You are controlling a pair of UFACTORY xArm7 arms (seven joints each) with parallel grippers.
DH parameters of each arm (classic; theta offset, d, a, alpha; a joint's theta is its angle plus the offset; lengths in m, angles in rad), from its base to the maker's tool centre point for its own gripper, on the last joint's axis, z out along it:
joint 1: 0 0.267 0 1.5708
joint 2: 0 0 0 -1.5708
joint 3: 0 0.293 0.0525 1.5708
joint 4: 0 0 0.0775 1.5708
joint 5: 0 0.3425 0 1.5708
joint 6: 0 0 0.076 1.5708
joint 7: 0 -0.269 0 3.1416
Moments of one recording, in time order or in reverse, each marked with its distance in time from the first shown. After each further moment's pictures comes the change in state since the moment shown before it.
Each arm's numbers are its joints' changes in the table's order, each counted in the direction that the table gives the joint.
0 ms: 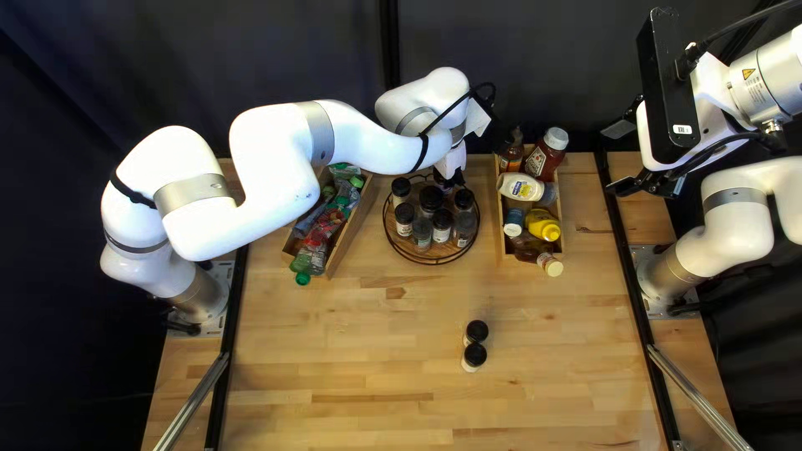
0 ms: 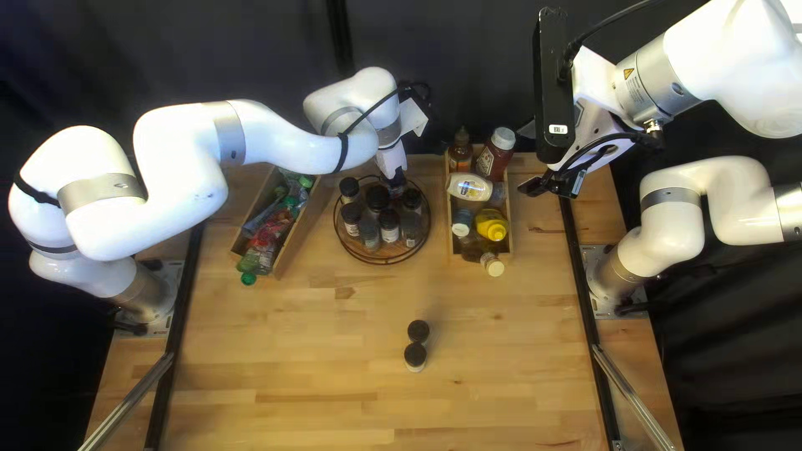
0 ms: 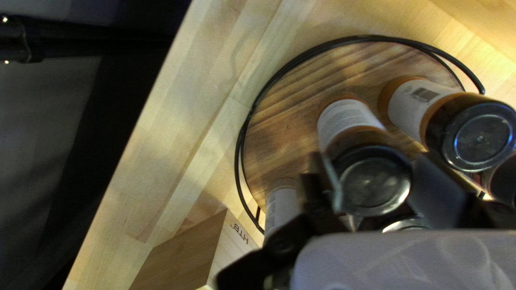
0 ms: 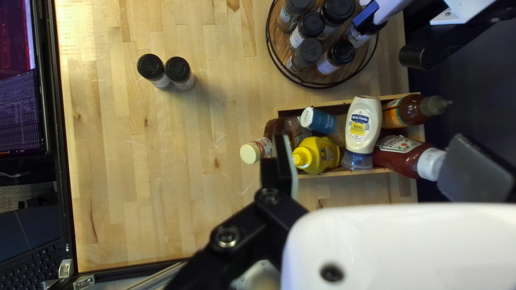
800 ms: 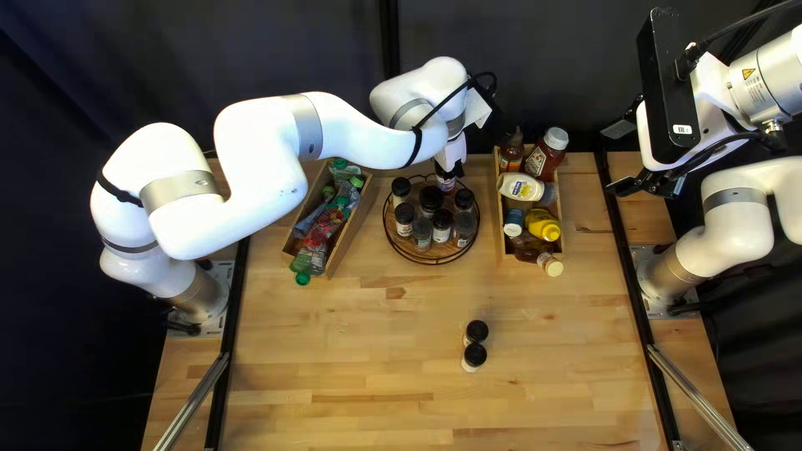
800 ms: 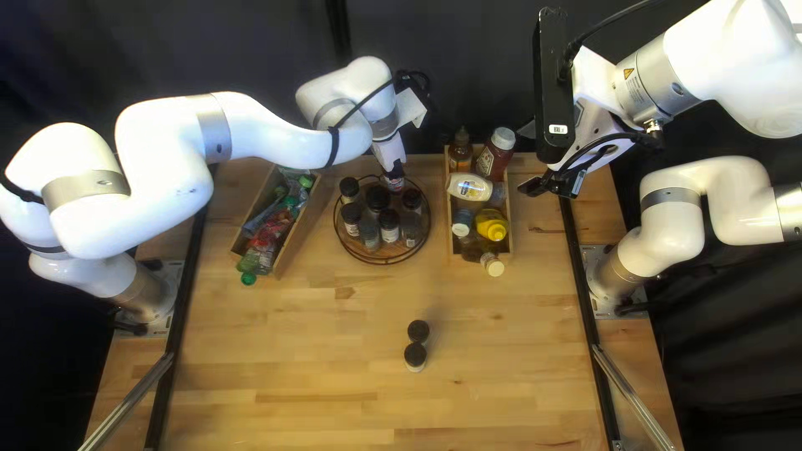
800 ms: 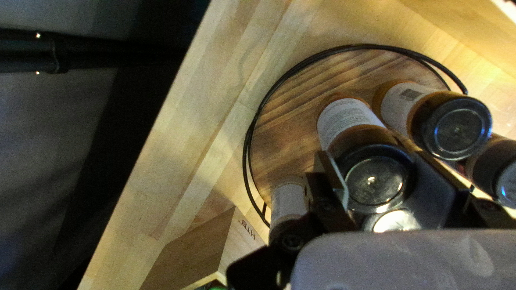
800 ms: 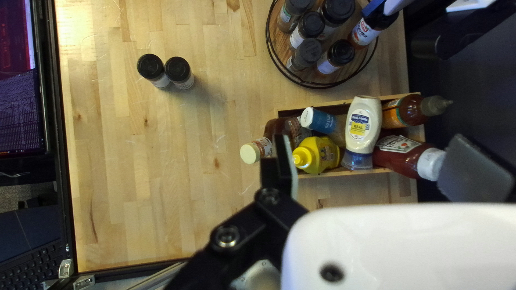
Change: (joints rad) left arm -0.010 0.021 0.019 -0.011 0.016 -0.032 0.005; right arm 0.000 0.000 0.000 0.000 0.000 0.000 0.000
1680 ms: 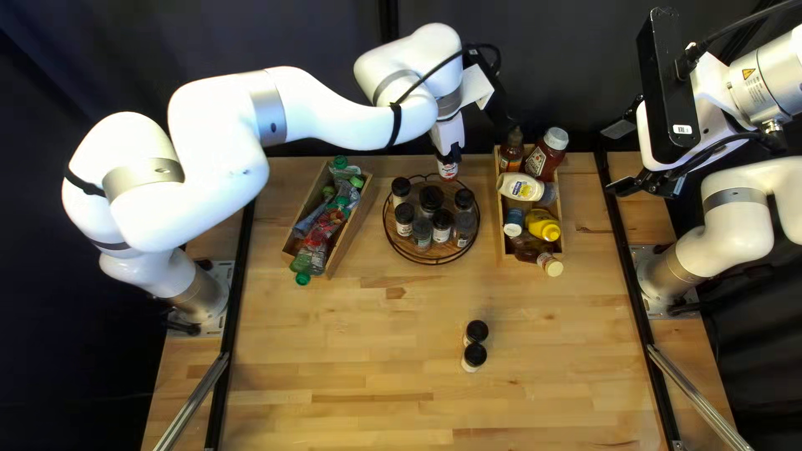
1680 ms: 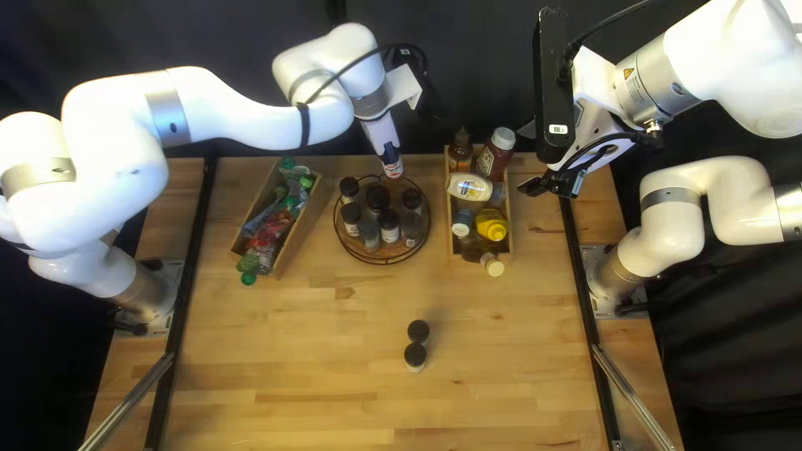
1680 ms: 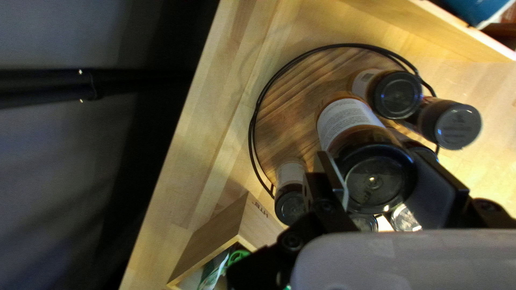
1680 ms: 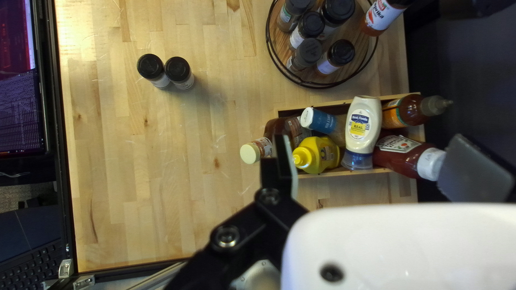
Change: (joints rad) left arm -0.052 0.118 0.033 0.017 0.087 0.069 -0.028; right arm 0.000 0.000 0.000 0.000 0.000 0.000 0.000
